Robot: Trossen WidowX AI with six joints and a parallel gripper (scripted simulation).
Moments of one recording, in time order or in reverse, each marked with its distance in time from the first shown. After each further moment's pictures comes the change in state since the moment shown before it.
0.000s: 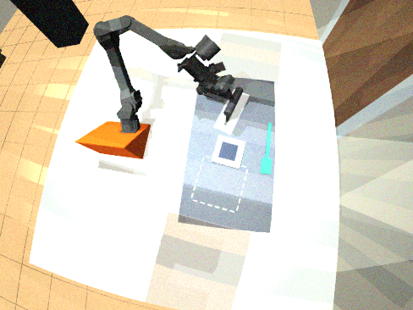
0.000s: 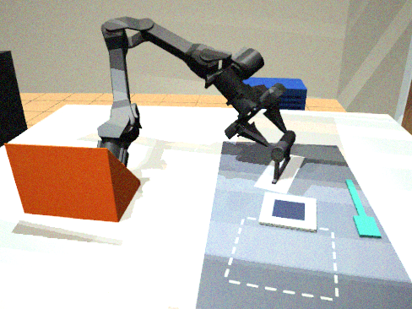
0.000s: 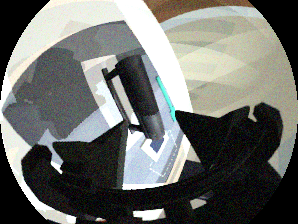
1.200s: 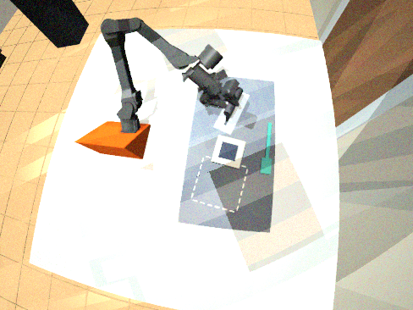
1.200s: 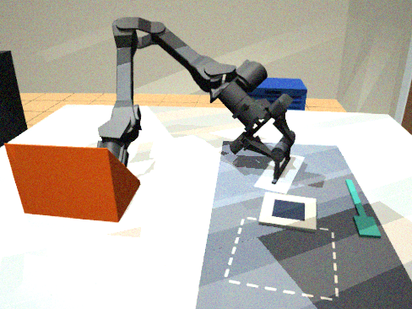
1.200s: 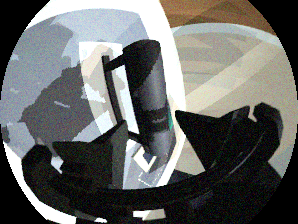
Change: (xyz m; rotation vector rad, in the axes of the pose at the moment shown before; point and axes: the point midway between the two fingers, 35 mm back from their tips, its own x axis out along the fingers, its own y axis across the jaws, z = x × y) arm 0.032 0.004 -0.004 -0.179 -0.029 -0.041
